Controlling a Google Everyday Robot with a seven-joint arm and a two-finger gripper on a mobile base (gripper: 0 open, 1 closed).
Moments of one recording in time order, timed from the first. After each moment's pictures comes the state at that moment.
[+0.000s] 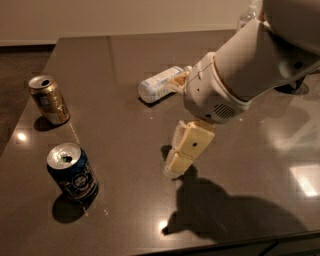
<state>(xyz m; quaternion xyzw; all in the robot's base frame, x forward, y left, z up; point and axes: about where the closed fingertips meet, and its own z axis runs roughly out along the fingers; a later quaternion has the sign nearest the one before) 0.418 -0.017 0.945 -0.68 0.66 0.14 0.29</state>
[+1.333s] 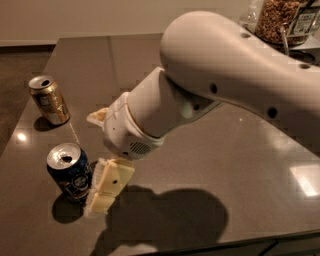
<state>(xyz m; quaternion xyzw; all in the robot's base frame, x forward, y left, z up) 0.367 0.120 0.909 -0.72 0.57 0.26 0.29</state>
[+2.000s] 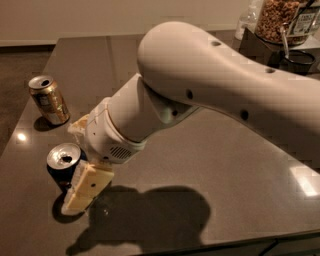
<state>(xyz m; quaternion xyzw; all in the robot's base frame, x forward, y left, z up) 0.361 0.151 0.904 -0.72 0.56 0.28 0.29</state>
